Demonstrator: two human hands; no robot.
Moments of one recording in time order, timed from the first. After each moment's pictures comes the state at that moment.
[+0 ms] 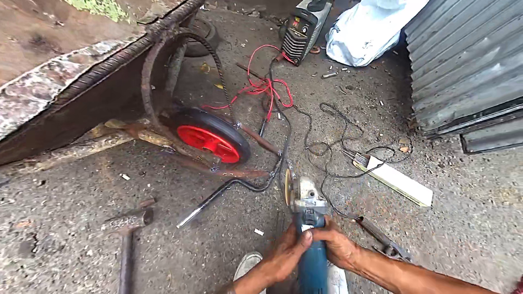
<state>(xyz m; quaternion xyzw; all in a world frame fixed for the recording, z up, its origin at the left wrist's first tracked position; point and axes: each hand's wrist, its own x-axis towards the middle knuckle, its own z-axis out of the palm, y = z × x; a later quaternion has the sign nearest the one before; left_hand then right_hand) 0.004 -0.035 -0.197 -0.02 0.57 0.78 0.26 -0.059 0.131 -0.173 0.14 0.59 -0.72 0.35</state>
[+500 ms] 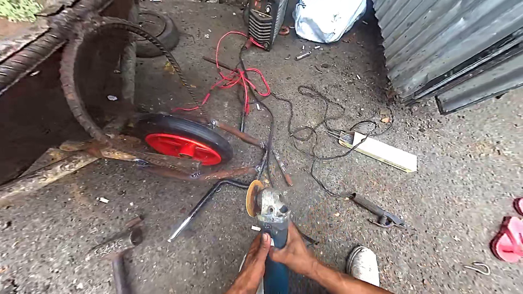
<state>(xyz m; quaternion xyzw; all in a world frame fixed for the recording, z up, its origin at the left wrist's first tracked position) -0.005 -0.047 -0.032 -0.28 0.68 0.62 0.27 0.011 0.078 -0.237 0.00 0.70 -0.68 0.22</state>
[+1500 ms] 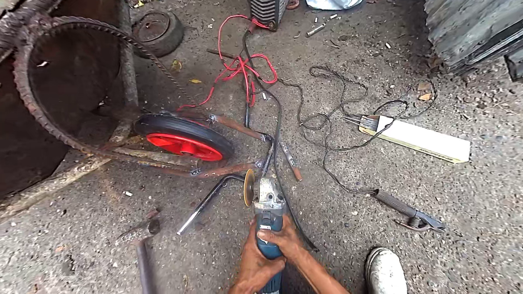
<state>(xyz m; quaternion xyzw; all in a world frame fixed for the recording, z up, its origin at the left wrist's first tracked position) 0.051 -0.051 -0.254 -0.17 0.75 0.63 0.09 -0.006 0.059 -0.277 0.08 0.49 -0.83 0.25</state>
